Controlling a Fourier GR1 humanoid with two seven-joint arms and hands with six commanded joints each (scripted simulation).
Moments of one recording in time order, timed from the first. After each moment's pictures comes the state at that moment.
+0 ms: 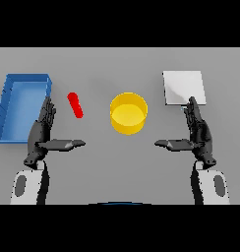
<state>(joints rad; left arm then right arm) 0.00 0.00 0.00 -1.57 0.00 0.00 0.00 0.00 0.00 0.00 -1.57 0.00 0.00 0.00</state>
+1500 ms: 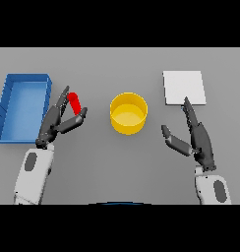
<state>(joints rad) -0.24 0.07 -0.04 -1.30 -0.15 -0.04 -0.01 0.05 -0.07 0.11 -1.67 0.19 -0.01 -0.10</state>
